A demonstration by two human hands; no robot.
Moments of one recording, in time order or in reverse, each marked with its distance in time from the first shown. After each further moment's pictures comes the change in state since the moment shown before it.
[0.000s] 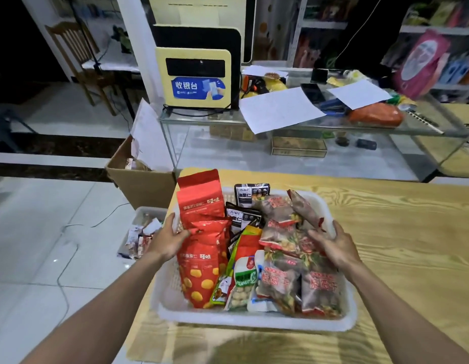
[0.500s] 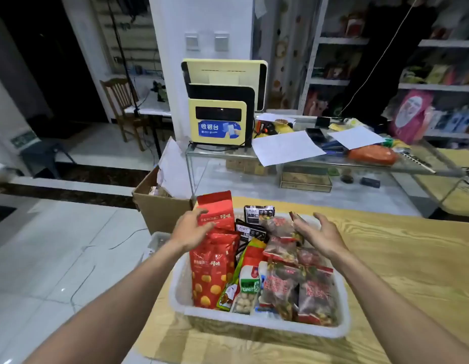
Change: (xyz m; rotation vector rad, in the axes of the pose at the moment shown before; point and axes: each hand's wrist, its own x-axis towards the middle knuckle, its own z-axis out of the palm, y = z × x) left_hand -0.090 0.097 -0.026 0.161 0.182 0.322; right_hand -0.068 -0.084 -0.028 0.120 -0.049 -0.317
